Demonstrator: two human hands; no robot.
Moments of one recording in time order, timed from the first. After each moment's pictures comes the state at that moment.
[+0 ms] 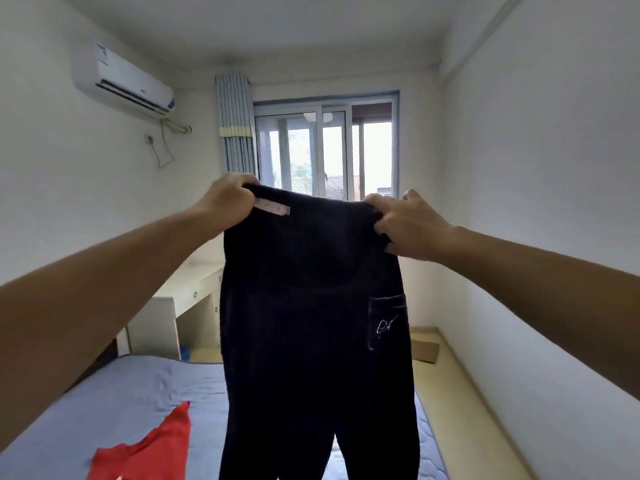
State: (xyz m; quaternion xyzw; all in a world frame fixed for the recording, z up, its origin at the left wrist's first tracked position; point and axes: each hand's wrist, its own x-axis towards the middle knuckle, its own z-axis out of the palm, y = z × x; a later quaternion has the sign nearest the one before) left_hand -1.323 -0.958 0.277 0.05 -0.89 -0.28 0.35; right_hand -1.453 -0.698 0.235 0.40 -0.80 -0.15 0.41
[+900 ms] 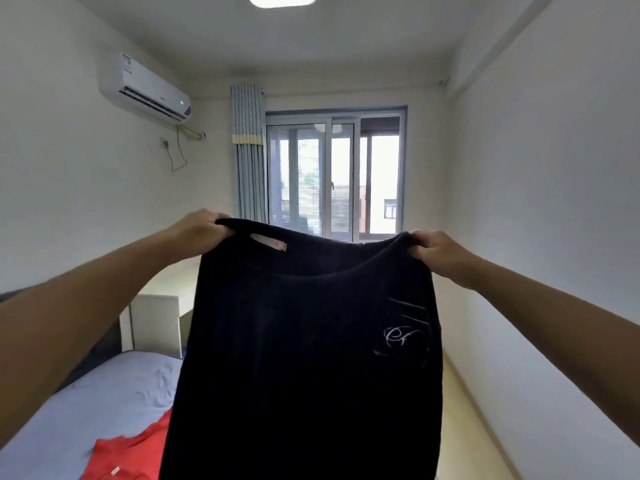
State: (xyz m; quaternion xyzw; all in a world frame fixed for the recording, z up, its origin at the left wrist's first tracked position) left_hand -1.264 -0.988 0.243 0.09 -0.92 -0.29 0.27; right_hand -1.417 -0.648 0.207 0.33 -0.83 0.43 0.11
